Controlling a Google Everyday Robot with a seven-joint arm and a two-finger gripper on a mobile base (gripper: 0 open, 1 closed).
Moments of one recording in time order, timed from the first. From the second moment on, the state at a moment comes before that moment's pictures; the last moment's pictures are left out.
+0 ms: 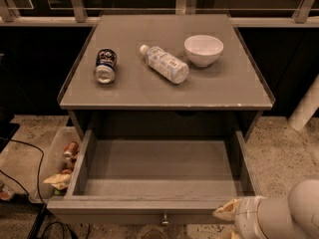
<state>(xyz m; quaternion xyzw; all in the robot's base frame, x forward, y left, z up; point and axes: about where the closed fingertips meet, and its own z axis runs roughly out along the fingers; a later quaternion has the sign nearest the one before) 0.308 -0.164 0.652 -0.57 0.78 0.11 0.23</state>
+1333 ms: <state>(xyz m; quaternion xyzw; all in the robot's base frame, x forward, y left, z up) 0.399 -0.166 0.669 -0.56 0.77 0.08 0.30</state>
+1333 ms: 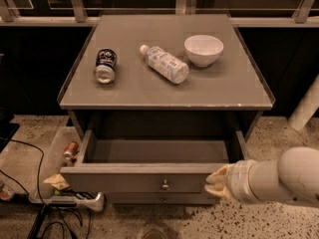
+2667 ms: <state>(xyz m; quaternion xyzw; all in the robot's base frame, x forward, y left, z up) 0.446 -0.174 0.668 -0.55 0.77 0.06 0.31</state>
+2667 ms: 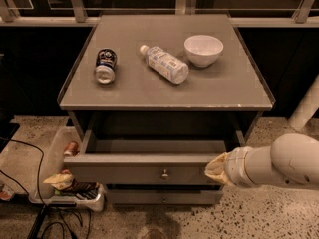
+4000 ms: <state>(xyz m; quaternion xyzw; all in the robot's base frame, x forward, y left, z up) 0.446 -0.174 0.668 -0.55 0.77 0.06 0.31</state>
